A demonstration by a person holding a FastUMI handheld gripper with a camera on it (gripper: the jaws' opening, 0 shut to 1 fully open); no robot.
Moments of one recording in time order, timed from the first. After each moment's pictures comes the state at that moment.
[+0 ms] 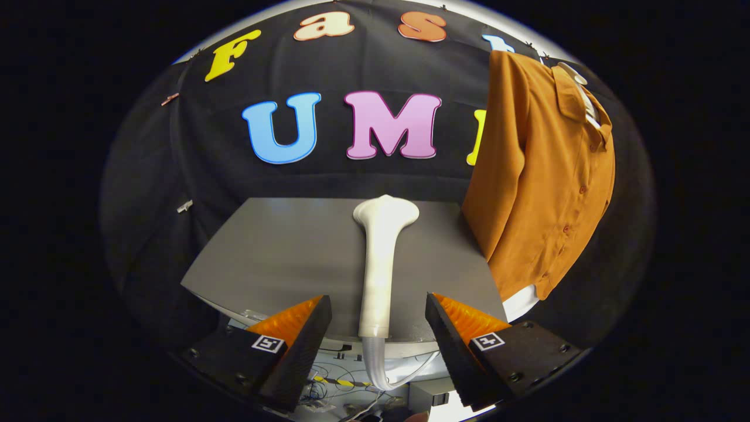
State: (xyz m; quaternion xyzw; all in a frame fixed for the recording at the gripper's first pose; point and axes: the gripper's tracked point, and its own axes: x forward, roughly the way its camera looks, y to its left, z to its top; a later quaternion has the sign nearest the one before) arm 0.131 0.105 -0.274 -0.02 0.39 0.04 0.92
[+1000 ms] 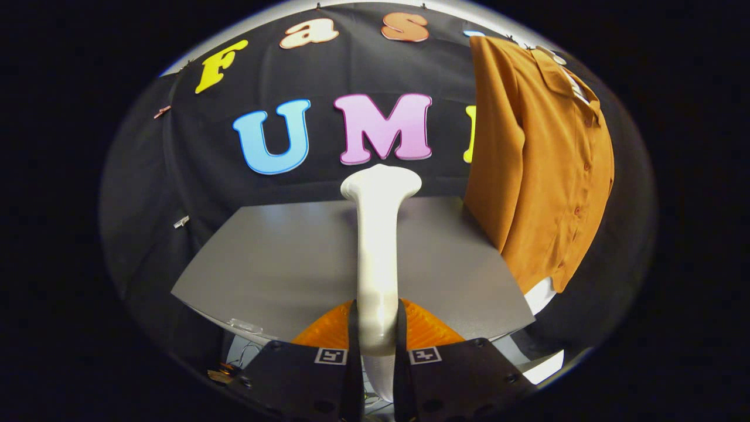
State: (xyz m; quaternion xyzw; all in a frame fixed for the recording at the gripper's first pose) arm 0.137 0.102 -0.268 0.02 0.31 0.03 0.95
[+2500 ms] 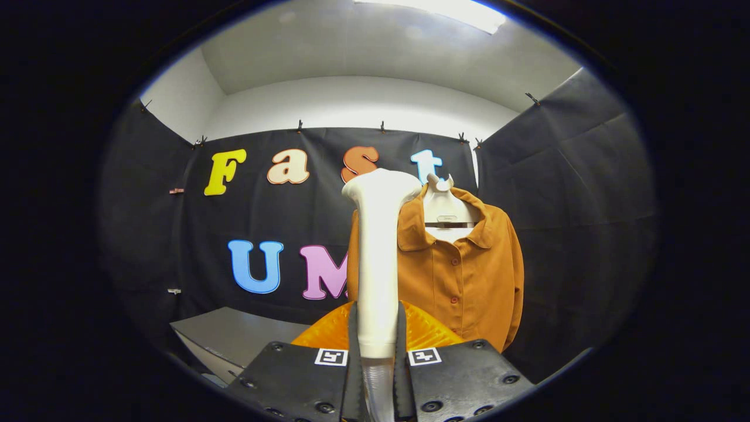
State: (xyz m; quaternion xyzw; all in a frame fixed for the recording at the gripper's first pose) arm 0.091 -0.121 -0.080 0.02 -0.03 0.00 1.00
